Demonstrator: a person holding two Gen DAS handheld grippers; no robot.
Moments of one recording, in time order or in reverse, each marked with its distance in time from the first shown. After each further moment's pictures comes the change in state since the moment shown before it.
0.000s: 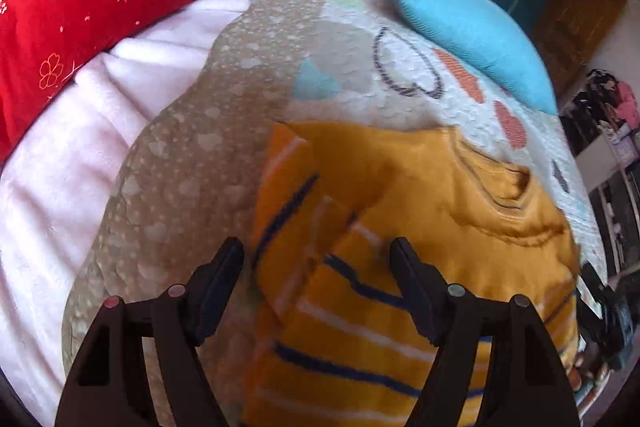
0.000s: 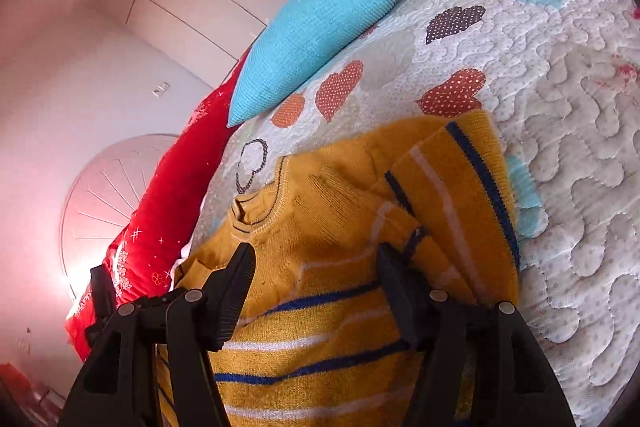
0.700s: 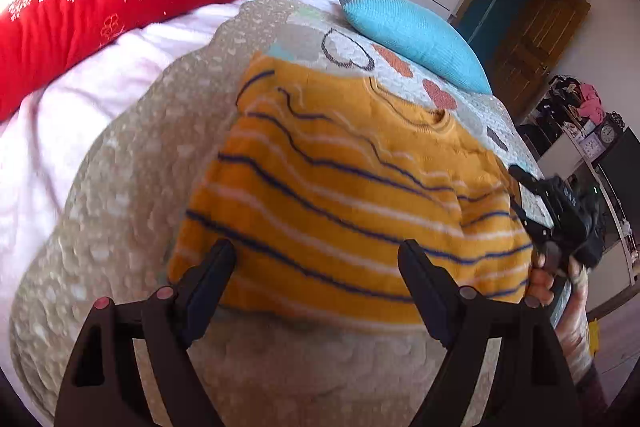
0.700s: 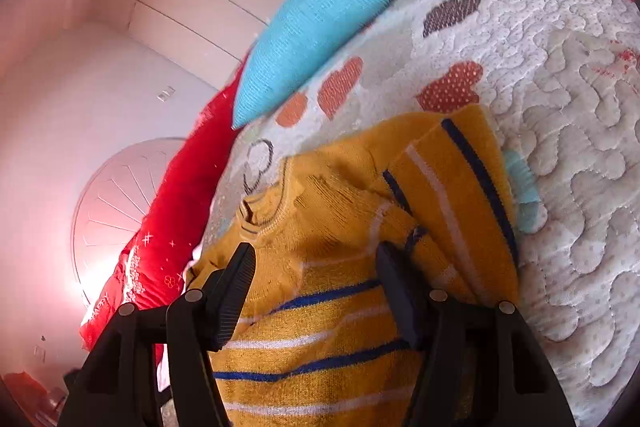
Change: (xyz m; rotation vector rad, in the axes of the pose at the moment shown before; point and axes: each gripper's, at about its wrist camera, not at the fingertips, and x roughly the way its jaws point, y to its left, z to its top) left arm -0.102 -0.019 -0.152 0.048 -0.114 -0.132; right arm -0.002 -0.001 0.010 0.078 0.089 0.001
